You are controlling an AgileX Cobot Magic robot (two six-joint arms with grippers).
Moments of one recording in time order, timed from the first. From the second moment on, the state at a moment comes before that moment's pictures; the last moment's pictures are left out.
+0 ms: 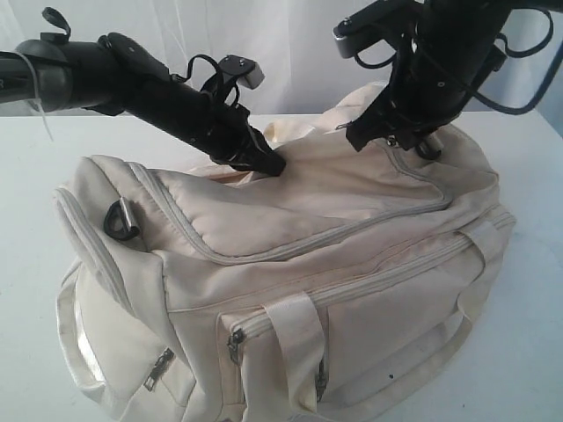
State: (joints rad) left arm -0.41 2.11 -1.70 -0.94 0.83 1.10; right arm 0.59 1.70 -1.52 -0.25 1.08 -0.01
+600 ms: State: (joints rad) left arm -0.38 2.12 -1.80 -0.91 0.97 1.06; right arm 0.59 1.62 -1.36 -0.34 0.87 0.09
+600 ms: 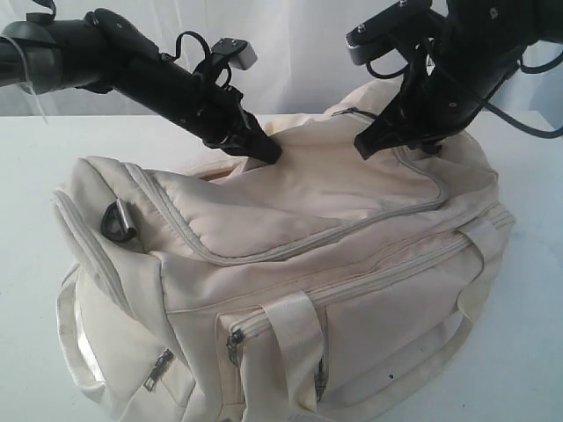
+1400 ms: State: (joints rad) left arm -0.37 2.12 -1.95 -0.94 1.01 1.10; right arm 0.59 1.62 -1.36 -0.38 0.82 0.13
